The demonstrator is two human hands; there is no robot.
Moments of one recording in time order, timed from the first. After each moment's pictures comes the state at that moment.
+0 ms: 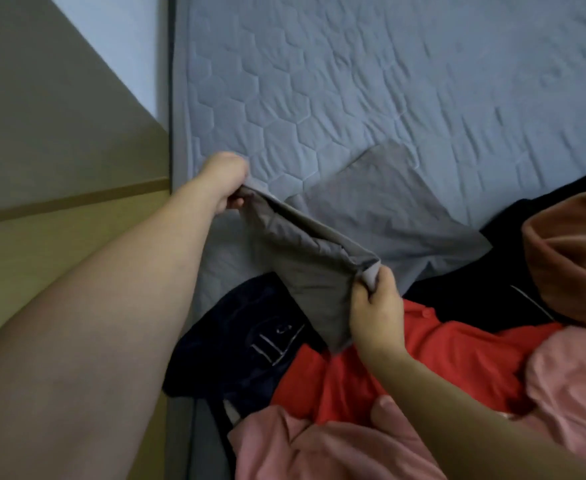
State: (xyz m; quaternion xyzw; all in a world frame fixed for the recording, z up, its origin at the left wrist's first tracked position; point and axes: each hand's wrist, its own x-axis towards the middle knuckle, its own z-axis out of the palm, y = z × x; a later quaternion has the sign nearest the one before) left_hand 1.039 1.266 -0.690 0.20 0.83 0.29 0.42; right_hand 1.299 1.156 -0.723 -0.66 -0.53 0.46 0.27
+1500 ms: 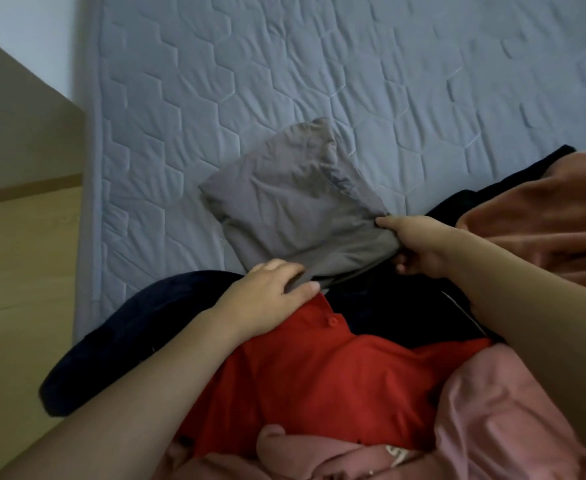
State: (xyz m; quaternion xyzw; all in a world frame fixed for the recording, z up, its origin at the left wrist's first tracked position) left_hand 1.248 1.200 -0.773 0.55 0.72 0.00 0.43; right_hand 1.450 1.361 -0.779 -0.66 -0.35 0.66 -0.03
